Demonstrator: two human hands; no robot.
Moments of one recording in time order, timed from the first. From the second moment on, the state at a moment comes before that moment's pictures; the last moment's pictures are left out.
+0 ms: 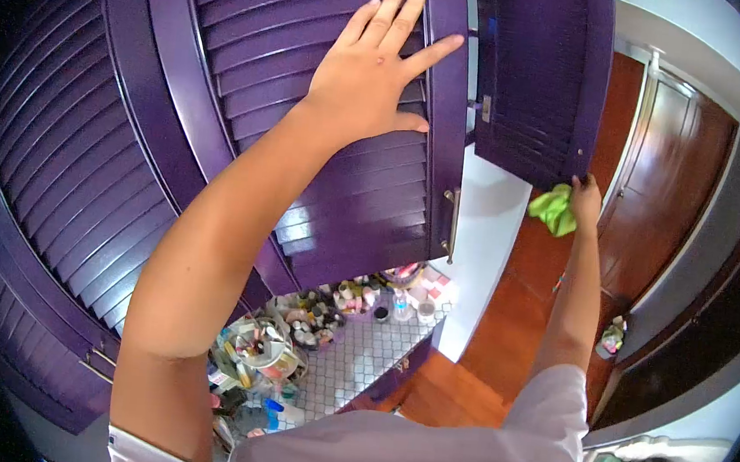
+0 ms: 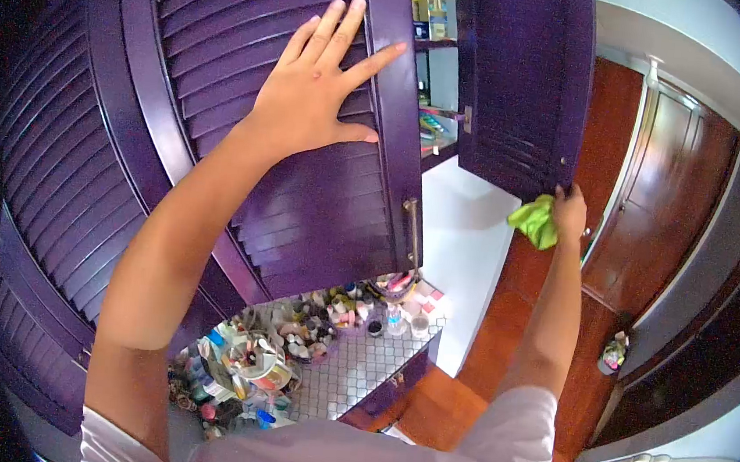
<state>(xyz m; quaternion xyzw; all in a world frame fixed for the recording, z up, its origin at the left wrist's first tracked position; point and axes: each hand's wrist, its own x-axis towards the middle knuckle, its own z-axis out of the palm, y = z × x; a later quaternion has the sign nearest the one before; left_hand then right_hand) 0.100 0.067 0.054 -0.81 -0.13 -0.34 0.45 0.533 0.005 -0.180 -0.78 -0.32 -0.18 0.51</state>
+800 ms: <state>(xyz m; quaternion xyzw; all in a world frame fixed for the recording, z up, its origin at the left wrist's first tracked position) 0.043 0.114 0.013 -0.81 -0.26 -0.30 0.44 0.293 0.043 -0.203 -0.65 -0.35 -0.25 0.63</state>
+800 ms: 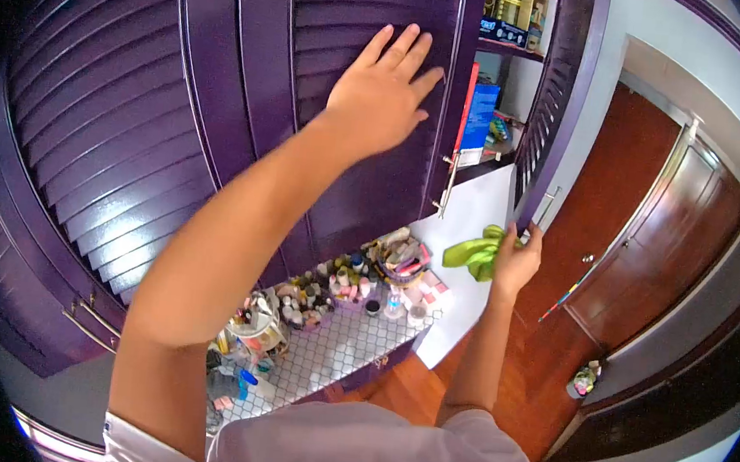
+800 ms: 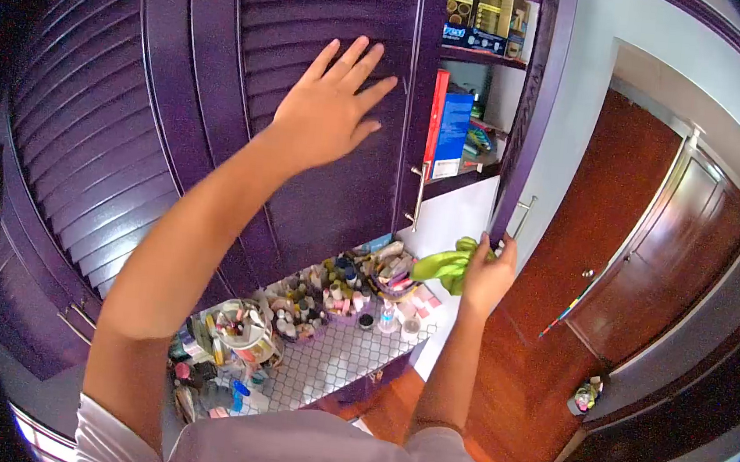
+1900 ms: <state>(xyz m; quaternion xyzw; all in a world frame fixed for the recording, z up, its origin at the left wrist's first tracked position) -0.200 -0.372 -0.504 -0.06 -0.92 -0.24 -0.31 -0.081 0.013 -0.411 -0.13 -0.92 0.31 0.20</state>
